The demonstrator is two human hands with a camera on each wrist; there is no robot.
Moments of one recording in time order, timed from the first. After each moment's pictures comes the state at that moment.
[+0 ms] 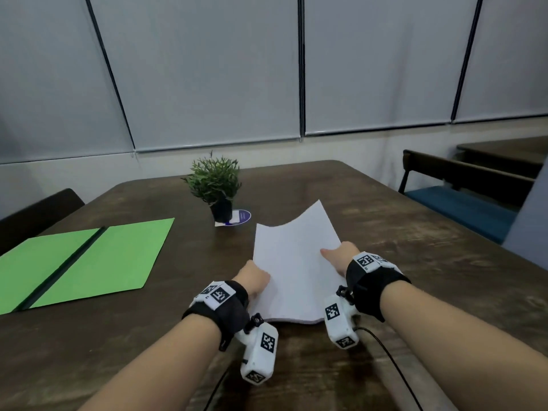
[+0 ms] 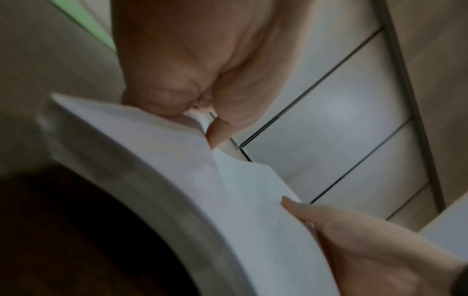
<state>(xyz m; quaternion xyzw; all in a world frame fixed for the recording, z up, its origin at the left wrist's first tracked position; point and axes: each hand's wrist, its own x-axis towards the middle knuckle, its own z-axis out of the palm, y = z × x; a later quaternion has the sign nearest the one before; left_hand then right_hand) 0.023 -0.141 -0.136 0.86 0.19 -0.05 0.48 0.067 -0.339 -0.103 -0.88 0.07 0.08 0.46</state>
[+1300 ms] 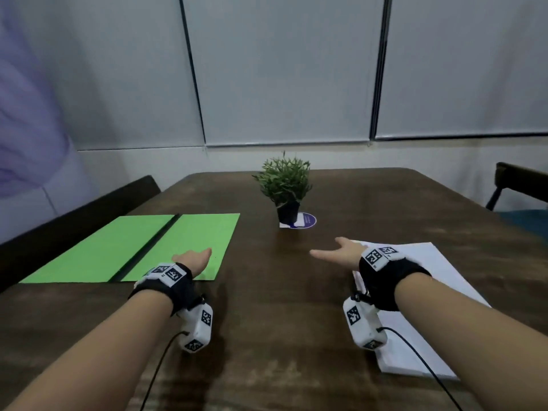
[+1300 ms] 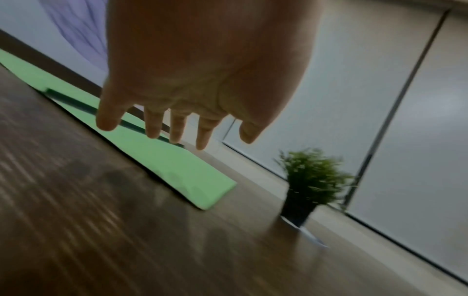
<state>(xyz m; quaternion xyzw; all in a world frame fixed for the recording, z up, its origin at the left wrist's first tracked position) -0.018 0.114 -0.108 0.89 0.40 -0.01 0.21 0.086 -0.203 -0.075 -0.95 -0.12 0.18 0.24</state>
